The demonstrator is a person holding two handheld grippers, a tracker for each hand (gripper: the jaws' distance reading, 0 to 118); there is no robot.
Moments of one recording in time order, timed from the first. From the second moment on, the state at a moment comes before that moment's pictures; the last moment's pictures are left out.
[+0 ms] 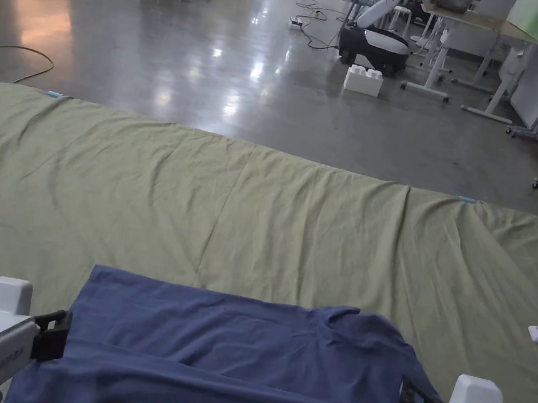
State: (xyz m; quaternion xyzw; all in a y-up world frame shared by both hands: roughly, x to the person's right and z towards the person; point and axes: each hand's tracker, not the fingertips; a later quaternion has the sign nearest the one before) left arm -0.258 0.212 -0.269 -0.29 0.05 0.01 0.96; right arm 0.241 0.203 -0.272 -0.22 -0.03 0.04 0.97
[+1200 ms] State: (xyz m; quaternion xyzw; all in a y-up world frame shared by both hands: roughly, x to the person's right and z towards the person) left arm -0.291 0.146 -0.233 -0.43 0.06 0.04 0.90; right arm 0.166 0.226 -0.179 -0.05 -0.02 0.07 1.00
